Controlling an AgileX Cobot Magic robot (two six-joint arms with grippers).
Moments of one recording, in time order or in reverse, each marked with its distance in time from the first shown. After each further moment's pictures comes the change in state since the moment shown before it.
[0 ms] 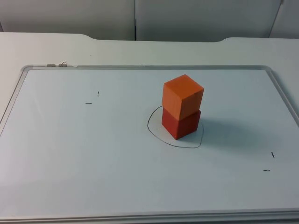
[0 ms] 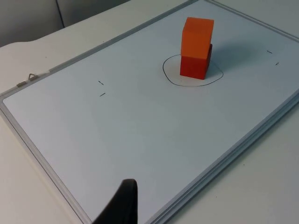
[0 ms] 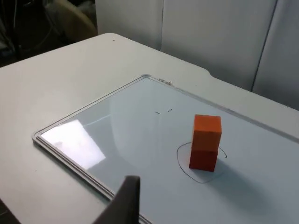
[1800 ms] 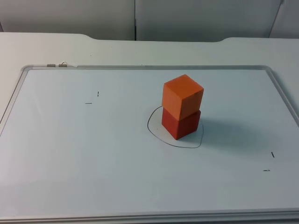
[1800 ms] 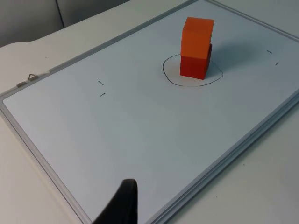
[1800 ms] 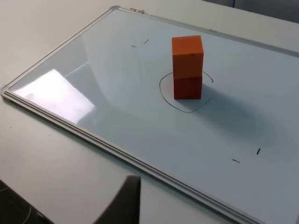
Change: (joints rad) right arm 0.002 -0.015 0.100 -0.103 0.101 0.178; left arm 0.000 0.000 0.000 0.000 0.000 0.002
